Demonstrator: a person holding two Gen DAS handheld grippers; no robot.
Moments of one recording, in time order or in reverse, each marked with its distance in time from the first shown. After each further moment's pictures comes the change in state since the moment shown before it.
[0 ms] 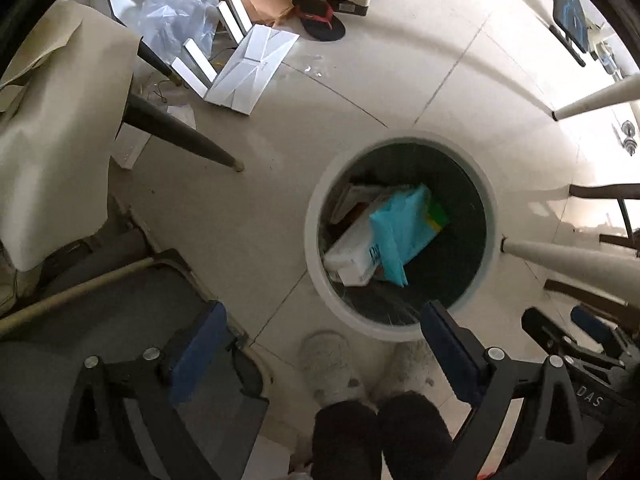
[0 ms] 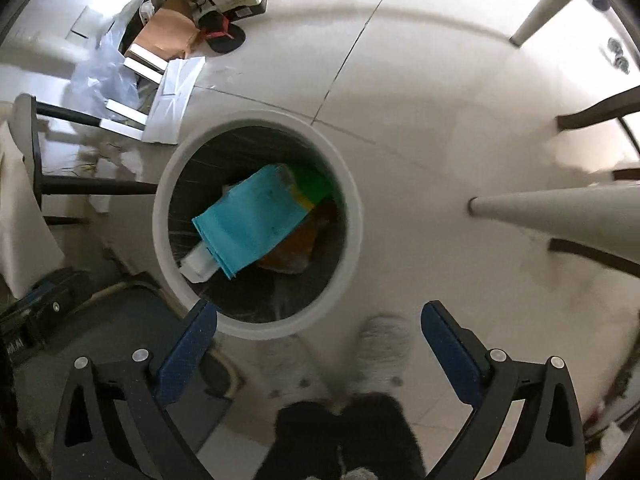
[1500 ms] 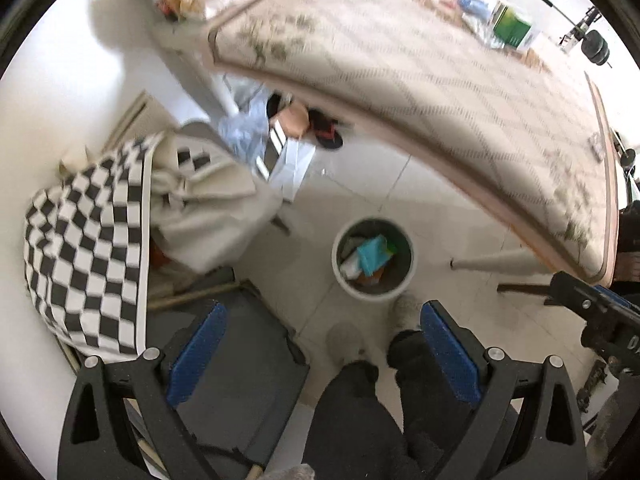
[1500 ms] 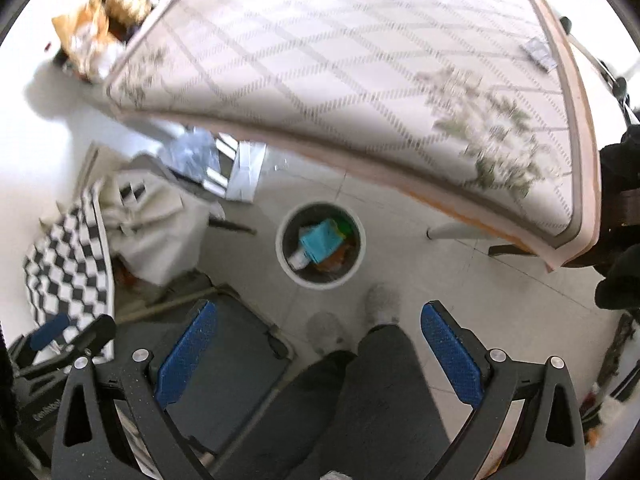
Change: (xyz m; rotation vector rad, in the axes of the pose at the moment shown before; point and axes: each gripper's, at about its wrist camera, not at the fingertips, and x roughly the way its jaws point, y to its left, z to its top) left arm -0.409 0.007 -0.078 0.065 -0.253 0.050; right arm -0.469 0.017 -0.080 0.078 -0.192 0.113
